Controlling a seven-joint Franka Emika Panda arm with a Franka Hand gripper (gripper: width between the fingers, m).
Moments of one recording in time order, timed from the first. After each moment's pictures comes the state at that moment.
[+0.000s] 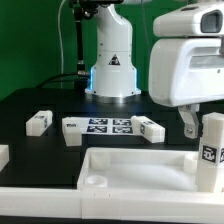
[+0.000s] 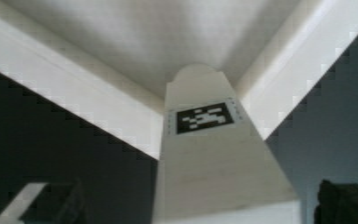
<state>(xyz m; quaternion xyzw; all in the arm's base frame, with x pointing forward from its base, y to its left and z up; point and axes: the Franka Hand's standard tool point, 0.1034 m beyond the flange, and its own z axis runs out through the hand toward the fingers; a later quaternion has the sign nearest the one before) 0.664 0.094 0.111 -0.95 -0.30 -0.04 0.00</state>
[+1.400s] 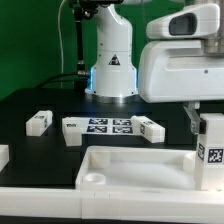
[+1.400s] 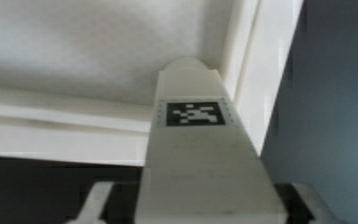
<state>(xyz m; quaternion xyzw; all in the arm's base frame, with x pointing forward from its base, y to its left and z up) 0.664 0.094 0.110 -1.00 -0.01 -0.04 0.02</state>
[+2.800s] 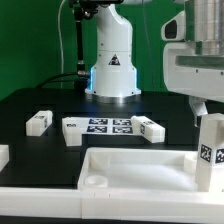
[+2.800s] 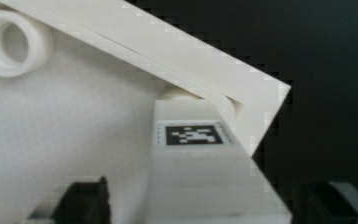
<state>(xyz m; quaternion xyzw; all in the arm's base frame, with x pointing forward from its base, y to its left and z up) 0.660 0.100 0.108 -0.84 0.54 -0.01 0.05</state>
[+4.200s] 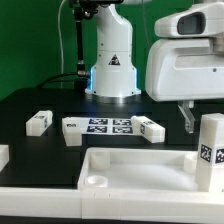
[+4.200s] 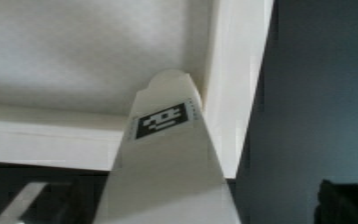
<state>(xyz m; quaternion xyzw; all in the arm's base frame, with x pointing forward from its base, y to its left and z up) 0.661 0.103 0.112 -1.00 -0.07 -0.03 0.02</state>
